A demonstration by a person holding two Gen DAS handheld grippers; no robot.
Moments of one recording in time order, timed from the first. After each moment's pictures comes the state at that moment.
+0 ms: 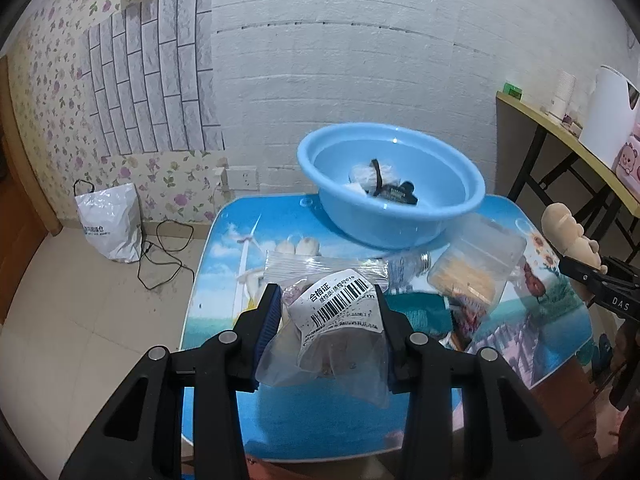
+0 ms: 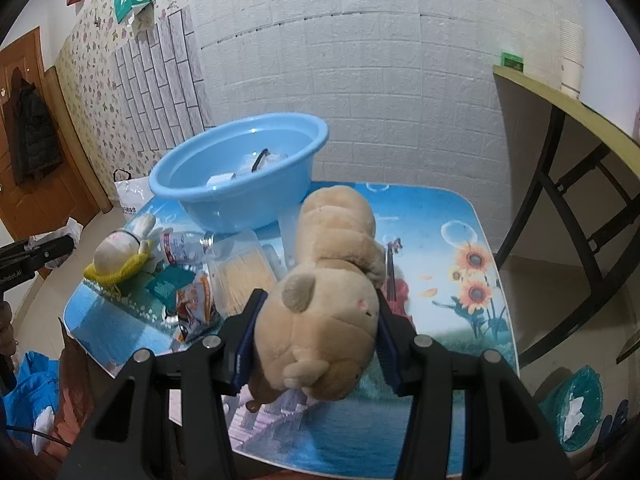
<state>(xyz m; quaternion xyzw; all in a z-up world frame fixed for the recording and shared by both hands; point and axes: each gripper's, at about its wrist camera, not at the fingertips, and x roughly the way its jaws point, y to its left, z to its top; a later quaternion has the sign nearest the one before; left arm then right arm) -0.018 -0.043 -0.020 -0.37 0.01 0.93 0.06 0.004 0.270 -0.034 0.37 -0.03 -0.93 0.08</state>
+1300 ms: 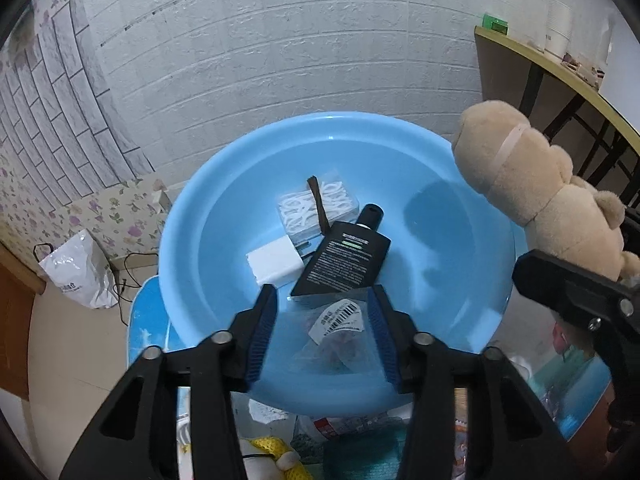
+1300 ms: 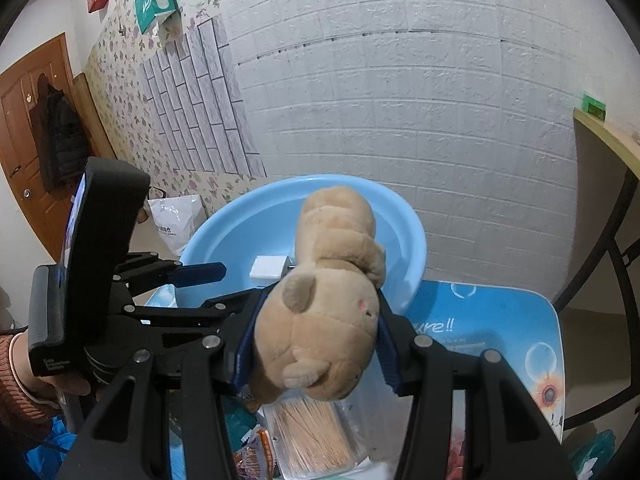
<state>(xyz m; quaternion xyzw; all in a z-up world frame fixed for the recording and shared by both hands) -0.180 0.061 -0.036 -0.44 0.10 0.88 0.12 -0.121 0.209 0.001 0.35 -0.04 -0.92 0.16</state>
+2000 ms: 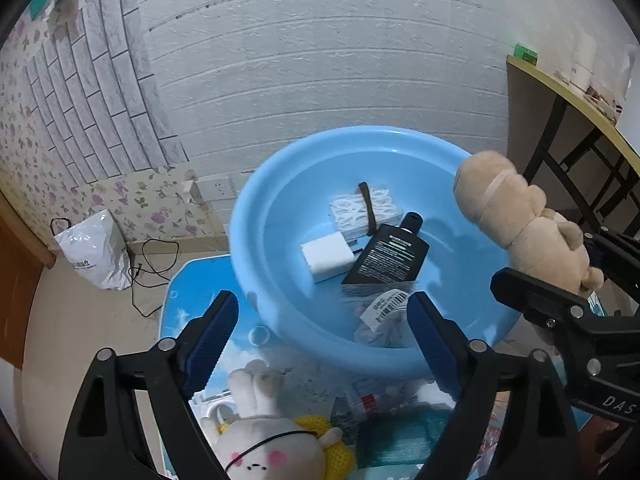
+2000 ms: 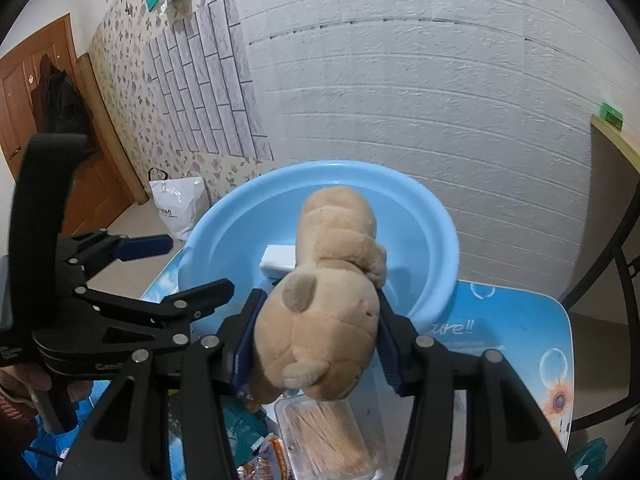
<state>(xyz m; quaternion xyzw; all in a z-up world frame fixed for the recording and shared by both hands) -0.169 0.016 -0.023 -0.43 0.07 0.90 0.08 -0.128 0.183 -0.006 0.38 -0.01 -0.91 0.17</state>
